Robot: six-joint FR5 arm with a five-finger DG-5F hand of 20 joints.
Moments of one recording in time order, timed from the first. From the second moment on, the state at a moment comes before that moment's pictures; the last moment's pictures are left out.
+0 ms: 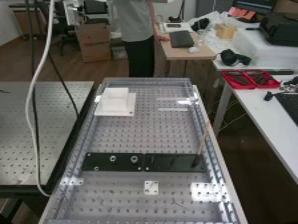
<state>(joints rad) 1.56 -1.59 -1.61 -3.10 -1.58 -0.65</state>
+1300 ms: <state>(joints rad) 1.48 -1.74 -1.77 -2.91 -1.46 -0.60</state>
